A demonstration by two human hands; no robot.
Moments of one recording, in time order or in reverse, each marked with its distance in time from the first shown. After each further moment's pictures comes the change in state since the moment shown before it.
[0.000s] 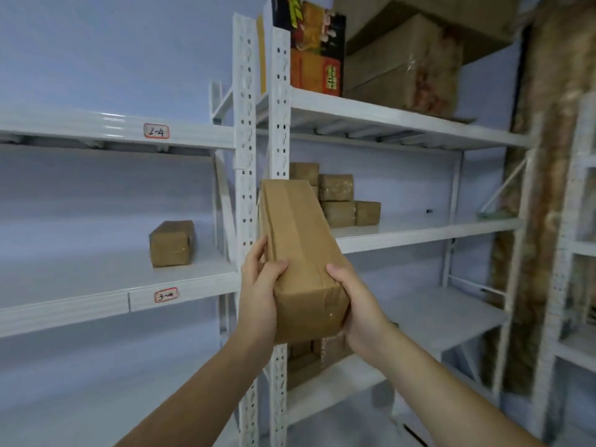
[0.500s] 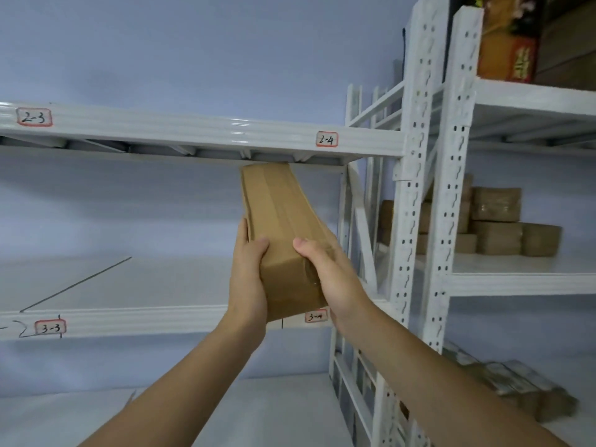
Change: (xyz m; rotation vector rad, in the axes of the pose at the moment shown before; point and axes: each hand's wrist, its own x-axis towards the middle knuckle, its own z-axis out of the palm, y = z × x) left_hand 0.084 0.089 -0.238 0.103 0.349 0.153; right_hand 0.129 0.068 0.272 -0.180 -0.325 -0.130
